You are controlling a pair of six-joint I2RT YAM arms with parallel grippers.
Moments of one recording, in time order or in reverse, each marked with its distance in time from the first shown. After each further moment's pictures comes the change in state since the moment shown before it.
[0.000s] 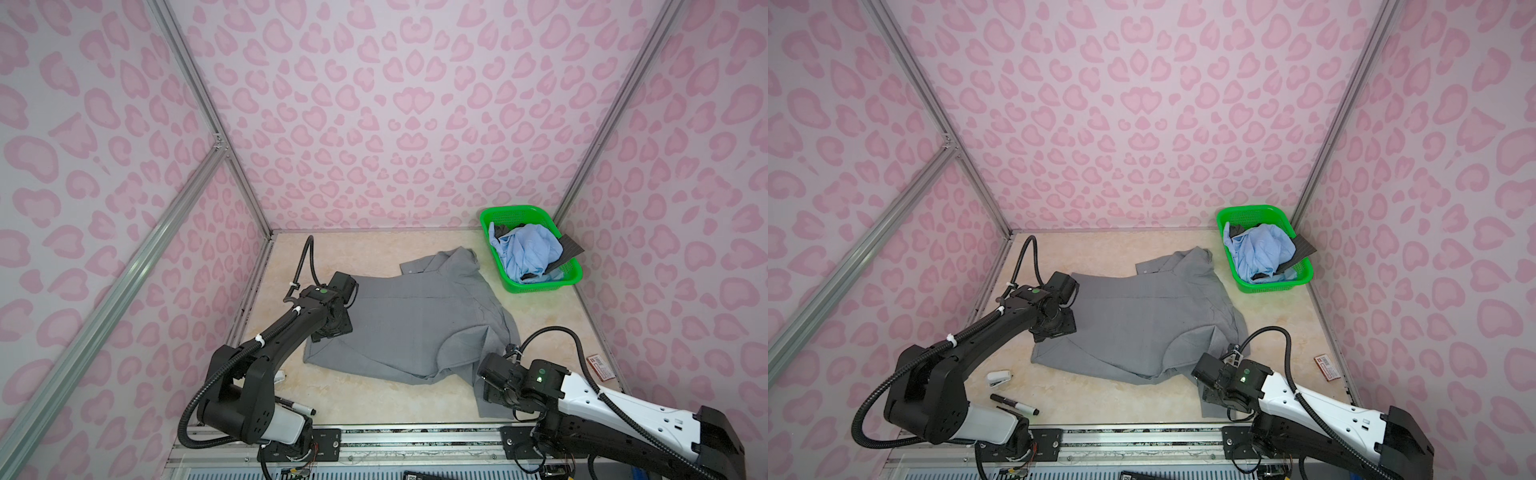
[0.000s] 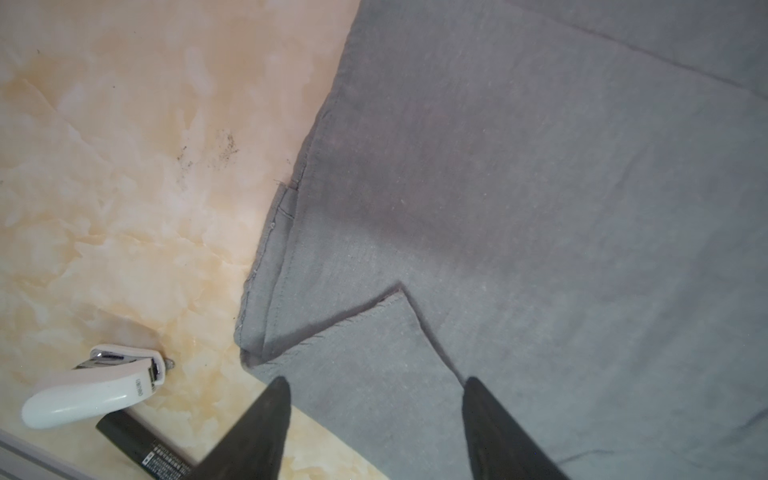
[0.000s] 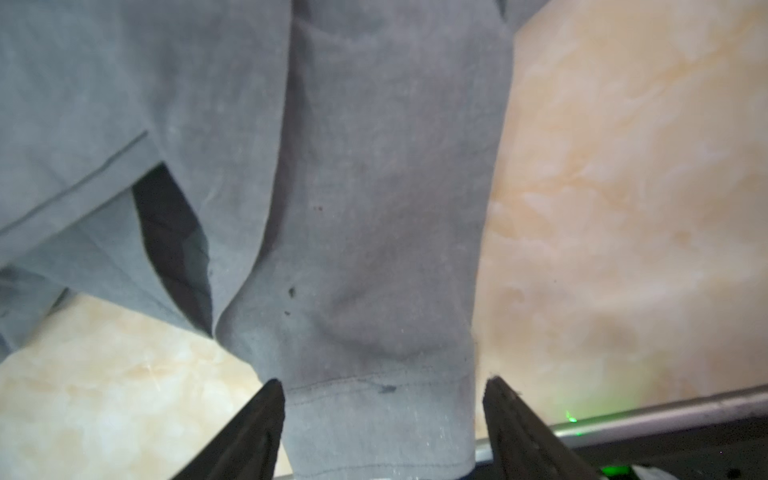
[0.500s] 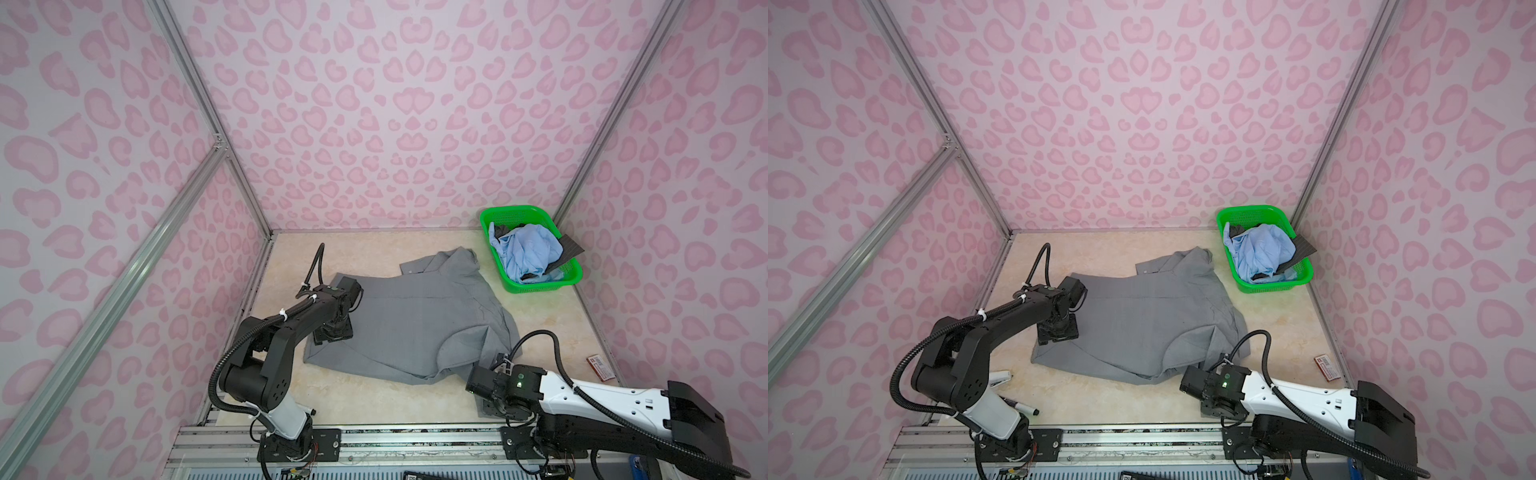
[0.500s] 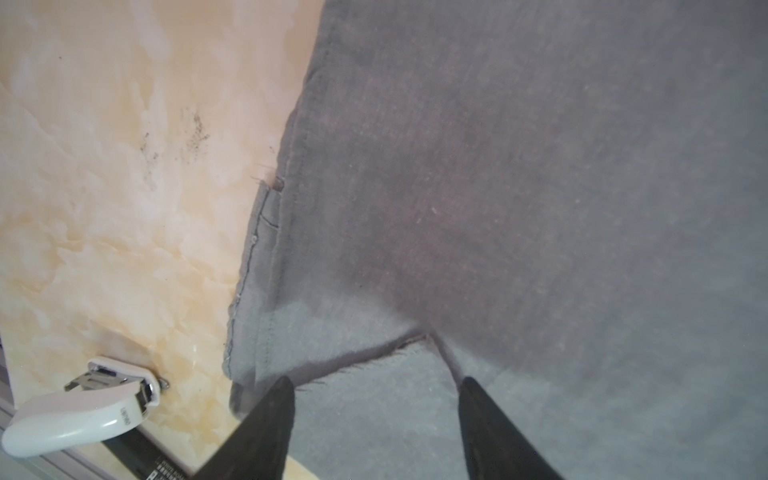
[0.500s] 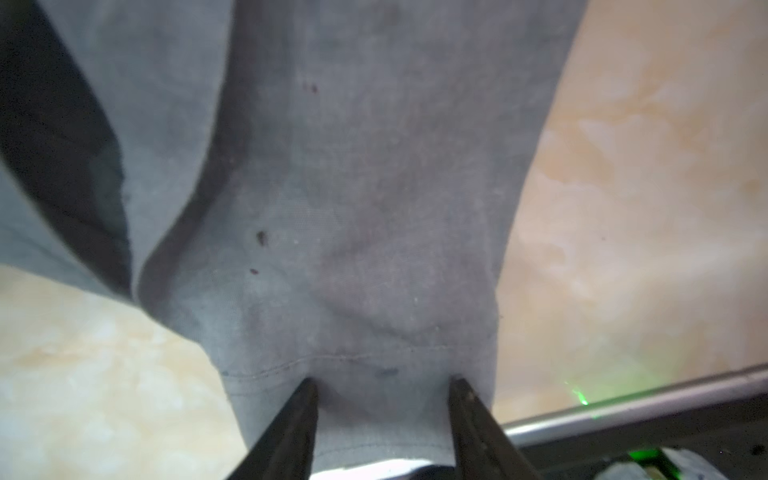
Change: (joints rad) left arm 0.015 0.159 -0.005 0.030 -0.037 0.007; right arm 0.102 0.142 -0.045 0.079 -0.040 0.069
